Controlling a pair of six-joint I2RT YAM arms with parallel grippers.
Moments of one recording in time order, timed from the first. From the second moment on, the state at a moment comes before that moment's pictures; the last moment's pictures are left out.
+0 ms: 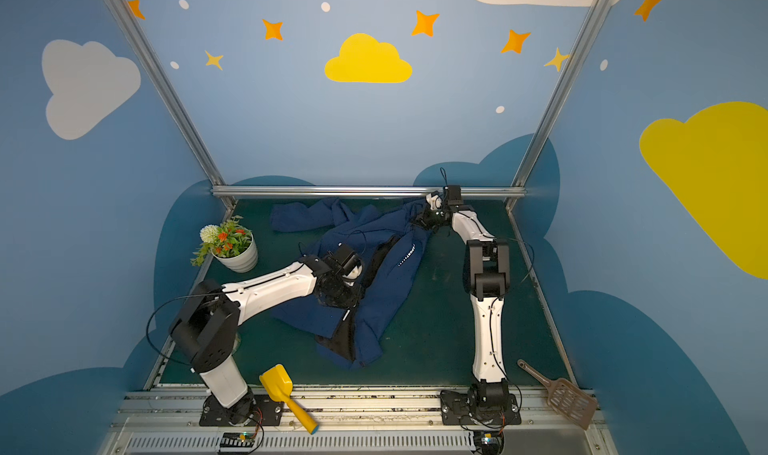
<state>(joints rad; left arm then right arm) -0.70 1.78 1.22 -0.72 0.20 -0.49 0.12 2.45 2.03 -0.49 -0.78 0.57</state>
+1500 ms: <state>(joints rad) -0.92 1.98 1.49 -1.10 -0.27 -0.36 0.00 2.23 1.32 0.52 -0.80 0.97</state>
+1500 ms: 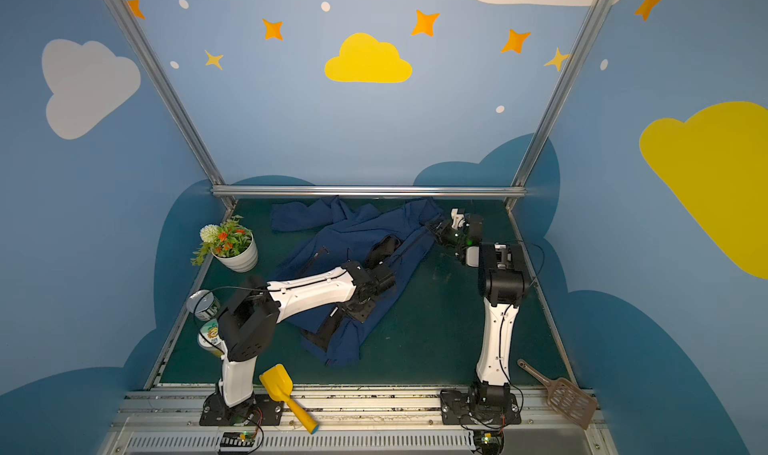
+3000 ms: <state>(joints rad) -0.12 1.00 0.49 -0.53 0.41 -0.81 1.02 1.82 0.98 0.19 -0.33 1.49</state>
